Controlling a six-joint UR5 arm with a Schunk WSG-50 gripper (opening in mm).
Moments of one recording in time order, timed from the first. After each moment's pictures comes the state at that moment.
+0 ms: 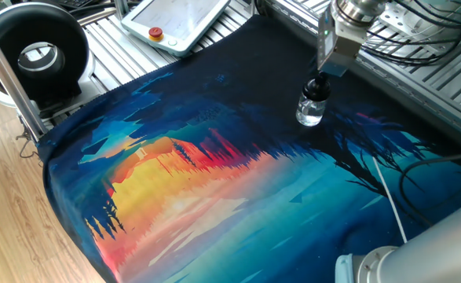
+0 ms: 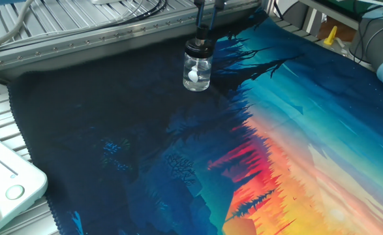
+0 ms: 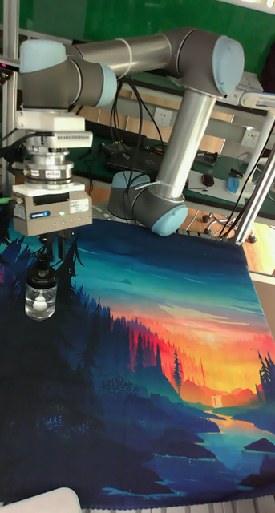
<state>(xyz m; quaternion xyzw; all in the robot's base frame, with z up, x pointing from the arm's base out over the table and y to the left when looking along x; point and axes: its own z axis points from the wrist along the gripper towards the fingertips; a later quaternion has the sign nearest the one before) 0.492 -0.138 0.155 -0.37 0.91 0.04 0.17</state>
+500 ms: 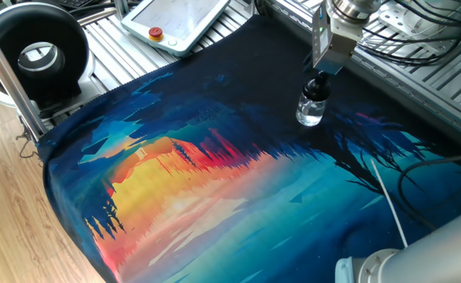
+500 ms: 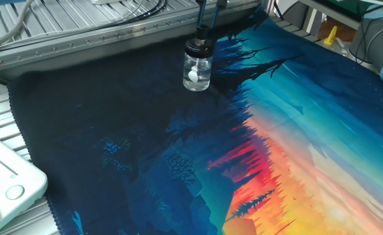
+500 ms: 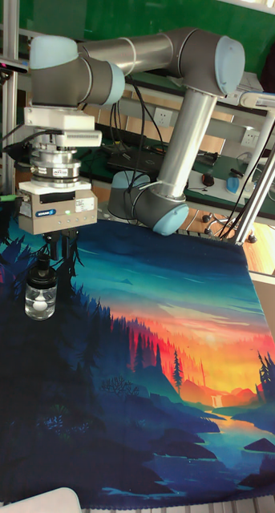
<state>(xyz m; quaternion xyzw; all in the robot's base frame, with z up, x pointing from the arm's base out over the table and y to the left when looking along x) 0.486 -0.141 0.158 -0.36 0.92 0.01 0.13</state>
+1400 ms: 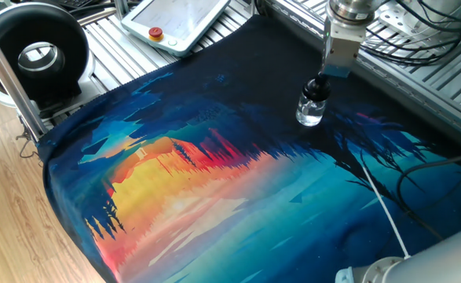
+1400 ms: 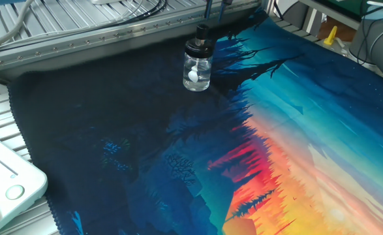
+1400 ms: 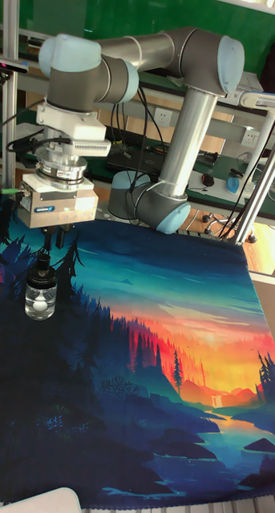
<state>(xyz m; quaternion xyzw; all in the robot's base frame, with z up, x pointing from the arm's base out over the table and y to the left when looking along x) 0.454 -0.164 0.156 -0.34 0.94 -0.04 0.04</state>
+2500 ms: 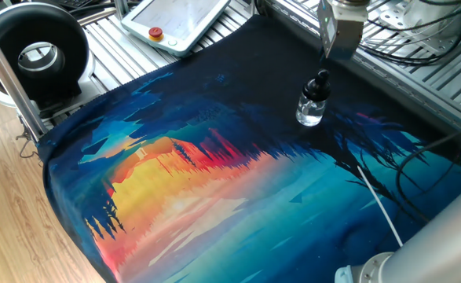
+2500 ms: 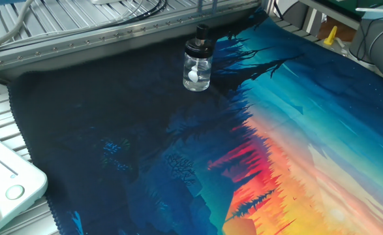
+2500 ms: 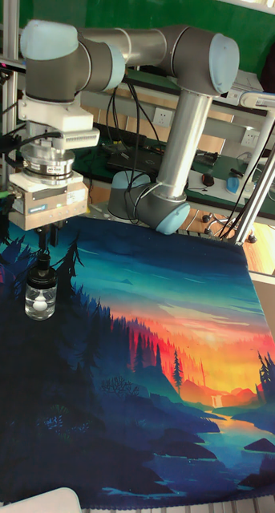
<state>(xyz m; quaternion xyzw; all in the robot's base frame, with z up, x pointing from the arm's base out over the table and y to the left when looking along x) 0.488 -0.185 0.166 -0.42 0.91 -0.02 0.04</state>
